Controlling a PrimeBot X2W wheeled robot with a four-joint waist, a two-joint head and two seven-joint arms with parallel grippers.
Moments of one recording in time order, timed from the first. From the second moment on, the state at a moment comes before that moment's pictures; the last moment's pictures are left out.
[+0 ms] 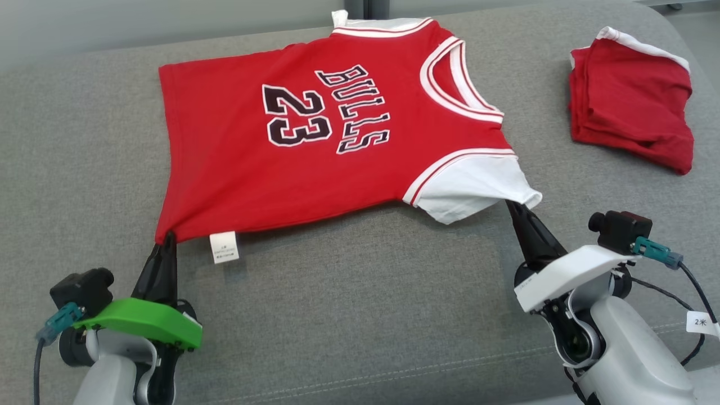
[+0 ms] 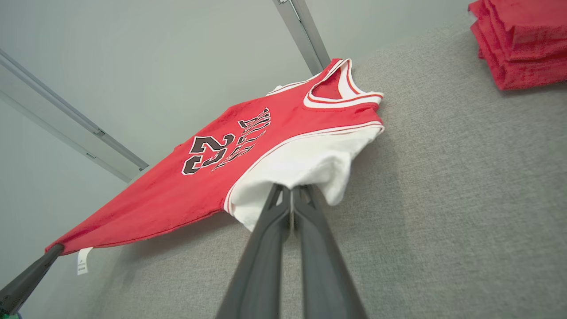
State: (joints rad) left arm -0.21 0.10 -0.12 0.42 -0.59 -0.12 -0.22; right arm -0.23 -0.13 0.32 0.36 0.68 0.12 -0.17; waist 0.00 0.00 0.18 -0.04
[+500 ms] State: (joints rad) left arm -0.03 0.11 -0.06 0.36 -0.60 -0.12 -0.24; right arm -0.04 -0.21 0.38 0.20 0.72 0.12 -0.10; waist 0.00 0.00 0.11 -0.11
